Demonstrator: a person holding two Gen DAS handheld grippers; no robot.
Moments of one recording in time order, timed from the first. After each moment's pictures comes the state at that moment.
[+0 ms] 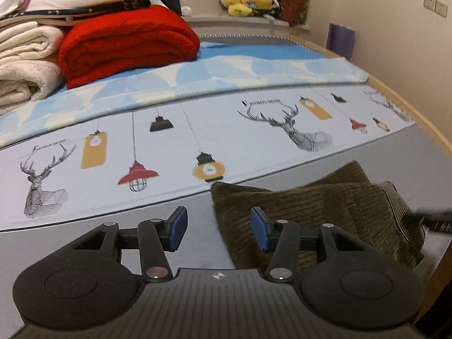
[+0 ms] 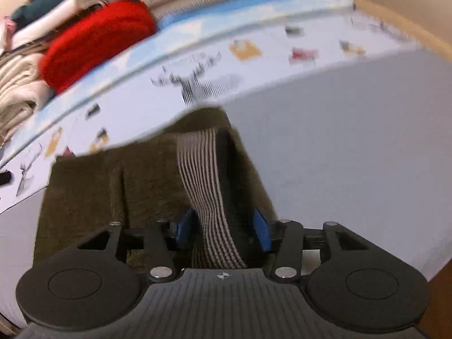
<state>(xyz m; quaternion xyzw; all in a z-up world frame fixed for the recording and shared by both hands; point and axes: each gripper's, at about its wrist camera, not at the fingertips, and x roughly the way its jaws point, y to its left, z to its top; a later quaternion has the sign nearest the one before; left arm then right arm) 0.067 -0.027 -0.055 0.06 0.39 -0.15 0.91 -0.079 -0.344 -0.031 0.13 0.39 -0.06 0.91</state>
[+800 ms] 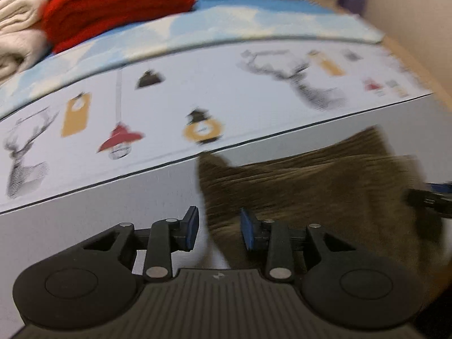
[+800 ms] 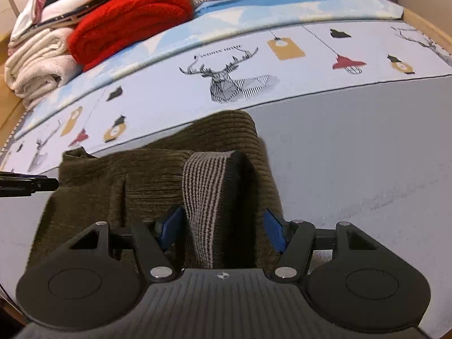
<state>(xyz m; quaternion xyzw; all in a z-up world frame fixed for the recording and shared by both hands) 0.101 -0.050 -0.092 0.07 0.47 -0.16 0.87 -0.038 -0.359 -0.054 0.14 0.43 0.04 0.89</state>
